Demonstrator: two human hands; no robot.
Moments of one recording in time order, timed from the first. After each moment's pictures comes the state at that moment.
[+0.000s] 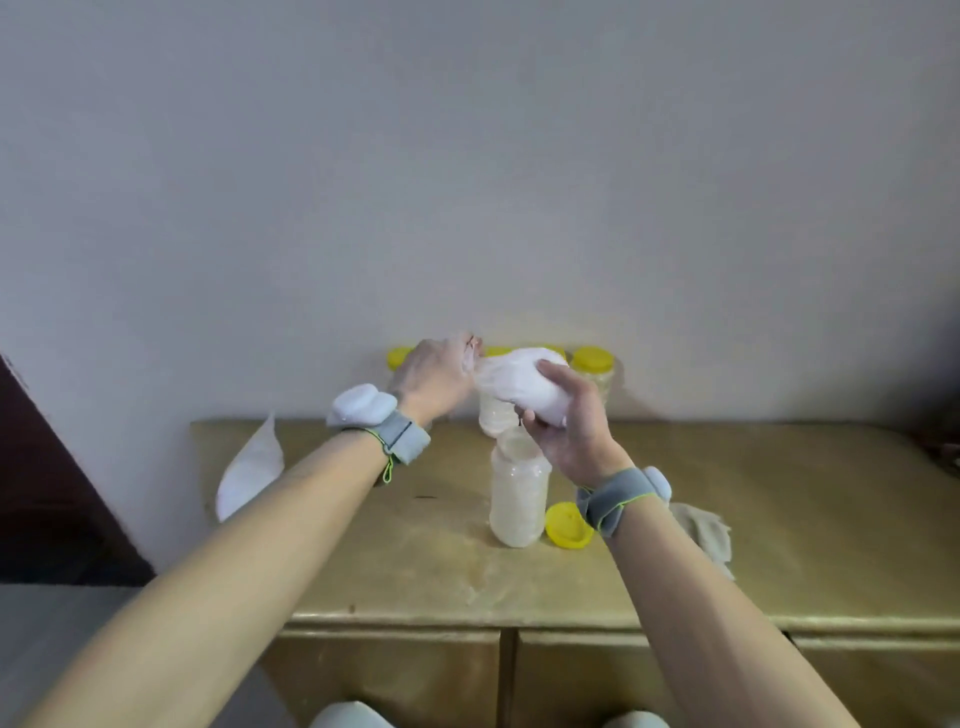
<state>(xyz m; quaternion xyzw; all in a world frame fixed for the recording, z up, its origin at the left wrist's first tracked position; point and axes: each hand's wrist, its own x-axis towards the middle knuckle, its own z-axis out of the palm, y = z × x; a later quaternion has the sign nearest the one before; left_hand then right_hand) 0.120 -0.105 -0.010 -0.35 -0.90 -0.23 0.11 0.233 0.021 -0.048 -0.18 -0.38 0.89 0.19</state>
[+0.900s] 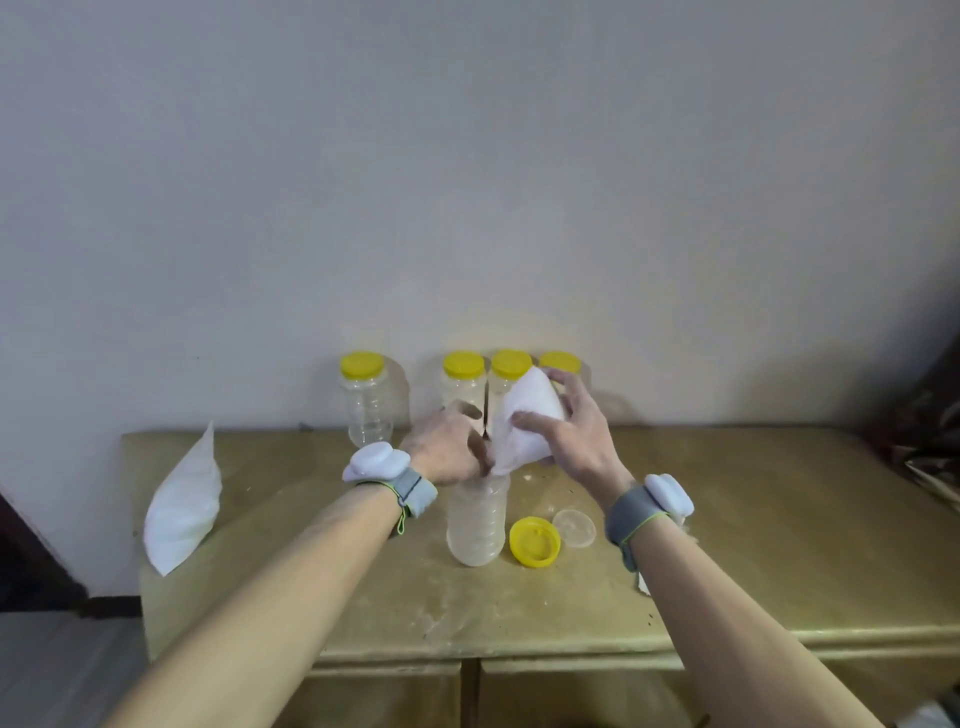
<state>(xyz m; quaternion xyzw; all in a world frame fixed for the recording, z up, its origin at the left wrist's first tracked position) 0.110 -0.052 -0.091 -0.43 -0.89 -0.17 -0.07 0.243 0.082 -0.071 -0.22 -0.74 0.58 0.25</state>
